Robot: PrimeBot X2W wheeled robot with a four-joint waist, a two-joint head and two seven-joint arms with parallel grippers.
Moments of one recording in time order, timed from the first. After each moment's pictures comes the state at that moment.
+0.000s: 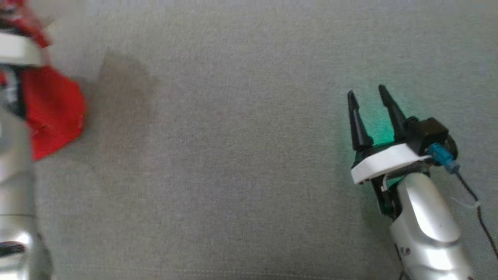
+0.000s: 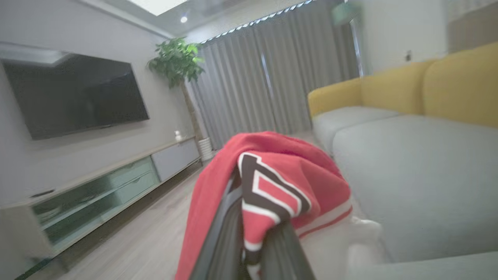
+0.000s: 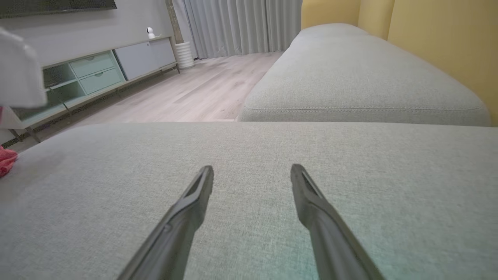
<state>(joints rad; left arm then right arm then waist) -0.93 0.33 0.08 0.72 -0.01 -0.09 -0.25 -0.43 -0.05 0.14 0.51 0.12 0.12 -0.25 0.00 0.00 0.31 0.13</state>
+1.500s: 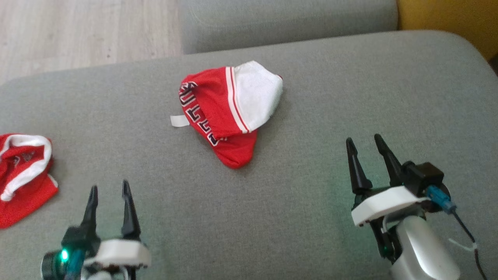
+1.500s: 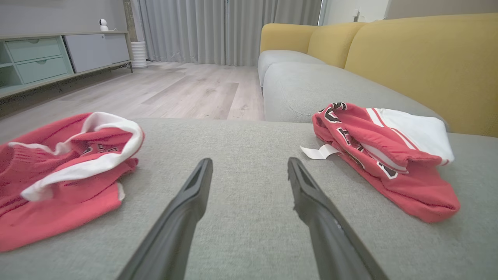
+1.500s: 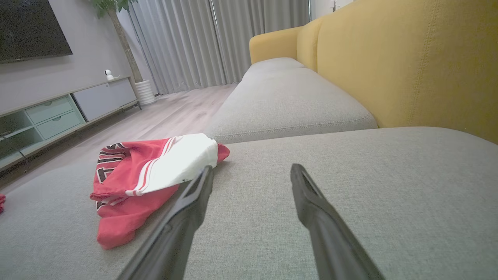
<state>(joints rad) -0.08 0.05 0.02 0.41 -0.16 0.00 -0.26 -0.24 -0.05 0.16 0.49 0.21 0.12 -0.25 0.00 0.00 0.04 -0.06</state>
